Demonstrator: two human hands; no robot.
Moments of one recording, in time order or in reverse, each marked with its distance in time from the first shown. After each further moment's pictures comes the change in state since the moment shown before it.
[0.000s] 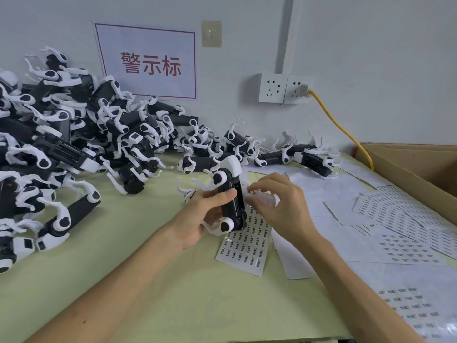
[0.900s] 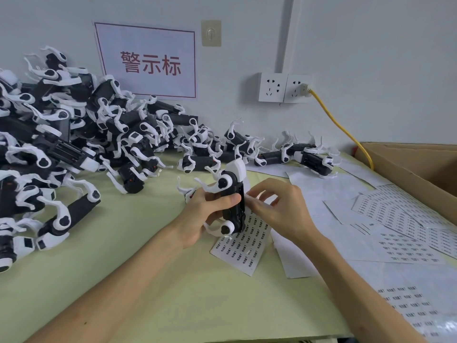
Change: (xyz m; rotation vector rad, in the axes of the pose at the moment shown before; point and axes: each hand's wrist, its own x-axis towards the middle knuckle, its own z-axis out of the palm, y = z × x) left_hand -0.006 0.003 0.007 0.067 -0.067 0.126; right_hand 0.001 -0.002 0.000 0.083 -0.080 0.115
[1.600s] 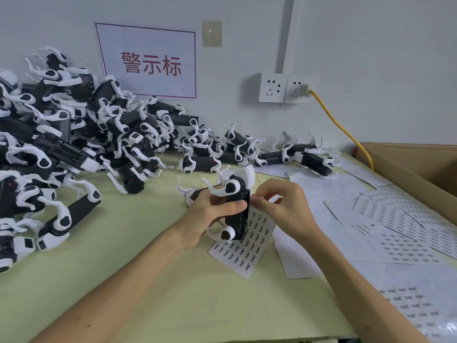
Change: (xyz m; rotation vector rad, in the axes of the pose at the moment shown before) left_hand -0.003 0.001 0.002 0.081 -0.077 0.023; right_hand 0.000 -0.004 -0.007 0.142 -0.057 0.184
